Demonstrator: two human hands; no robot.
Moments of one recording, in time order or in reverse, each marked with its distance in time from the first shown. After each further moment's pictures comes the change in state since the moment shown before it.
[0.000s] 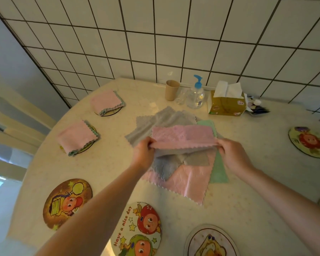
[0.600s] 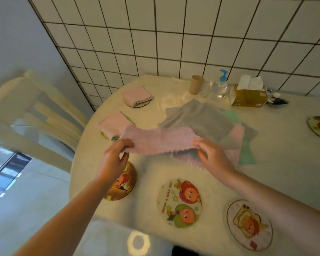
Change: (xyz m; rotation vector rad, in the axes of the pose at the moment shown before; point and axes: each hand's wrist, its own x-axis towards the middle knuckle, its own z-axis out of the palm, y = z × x) left_hand -0.104 -0.136 -0.202 0.209 0.231 0.551; right_hand -0.098 -0.190 0.057 0.304 -0.005 -0.273
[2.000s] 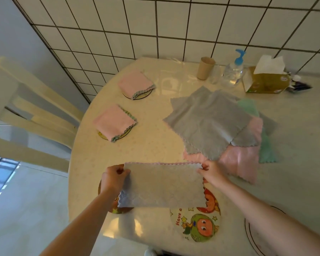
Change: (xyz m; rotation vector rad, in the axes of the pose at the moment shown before) left_hand -0.014 -0.102 0.056 -0.014 -0.272 -0.969; right_hand 0.019 0.066 0.103 0.113 -0.287 0.818
